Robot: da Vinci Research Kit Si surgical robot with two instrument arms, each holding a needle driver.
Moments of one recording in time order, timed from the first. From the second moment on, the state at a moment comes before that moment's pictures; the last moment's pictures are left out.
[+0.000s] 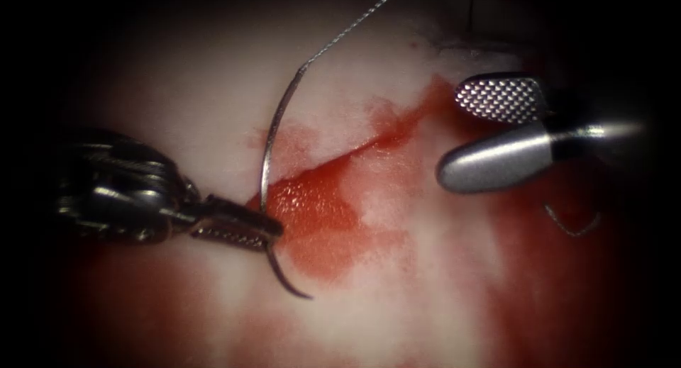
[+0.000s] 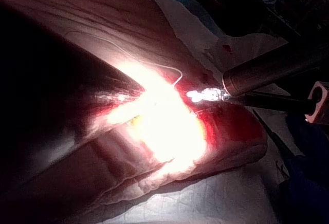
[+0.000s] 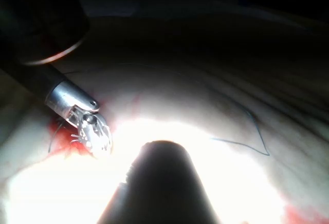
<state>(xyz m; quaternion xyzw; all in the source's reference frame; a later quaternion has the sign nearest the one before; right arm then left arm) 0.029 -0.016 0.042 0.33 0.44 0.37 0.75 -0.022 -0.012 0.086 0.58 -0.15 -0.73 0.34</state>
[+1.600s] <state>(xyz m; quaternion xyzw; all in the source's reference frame) 0.032 -0.016 0.049 0.35 0.50 0.35 0.72 -0.029 -0.014 0.086 0.67 -0.29 -0.60 0.32</state>
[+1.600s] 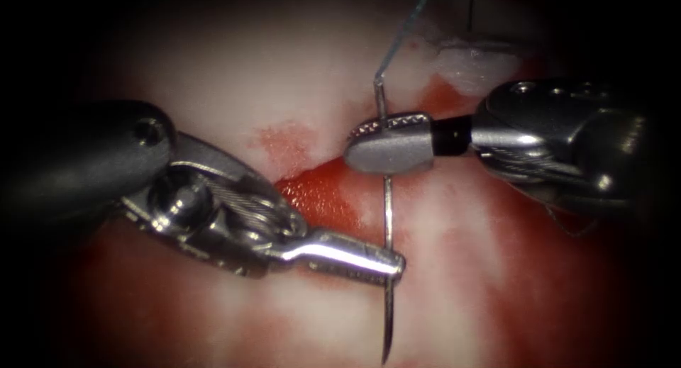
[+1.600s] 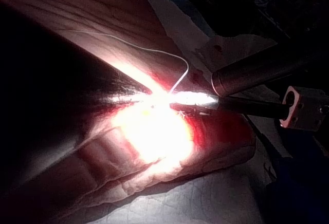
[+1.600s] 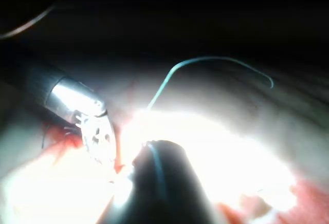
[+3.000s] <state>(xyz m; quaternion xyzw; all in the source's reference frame) 0.031 -0.006 0.053 -0.05 0.78 0.10 0.62 -0.029 -0.012 0.090 0.30 -0.44 -0.48 0.70</state>
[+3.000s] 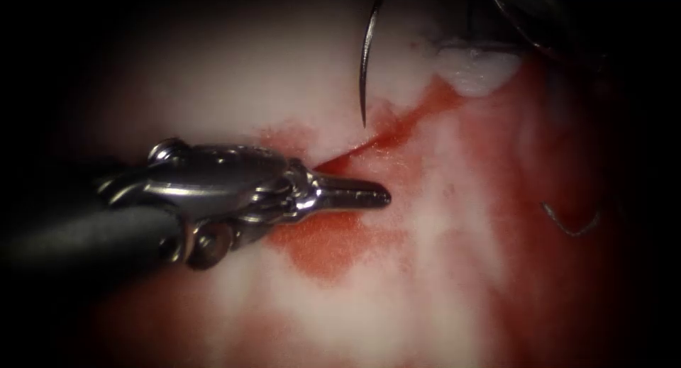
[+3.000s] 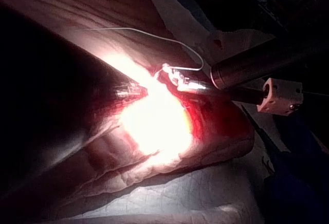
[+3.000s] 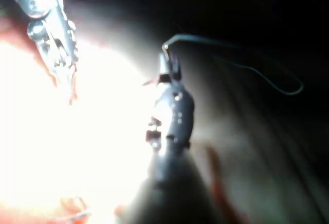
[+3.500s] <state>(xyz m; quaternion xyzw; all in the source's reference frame) 0.033 -0.007 0.053 -0.03 0.77 0.13 0.62 -0.025 -0.011 0.087 0.21 -0.38 -0.49 0.76</state>
